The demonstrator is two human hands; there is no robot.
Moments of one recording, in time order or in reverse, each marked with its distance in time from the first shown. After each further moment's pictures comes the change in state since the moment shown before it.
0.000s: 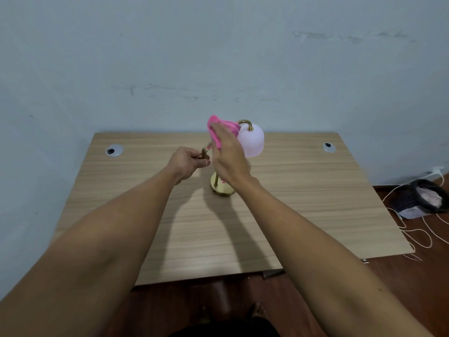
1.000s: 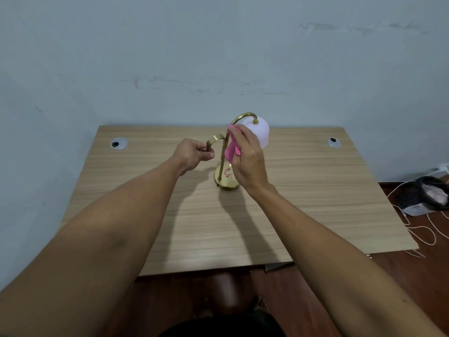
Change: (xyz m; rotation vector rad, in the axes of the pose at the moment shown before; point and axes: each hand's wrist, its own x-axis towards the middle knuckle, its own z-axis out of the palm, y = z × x) left_hand 0.014 -0.012 -0.004 -0.032 -0.001 -0.015; right_hand -0.031 0.017 -0.023 -0.268 0.127 -0.137
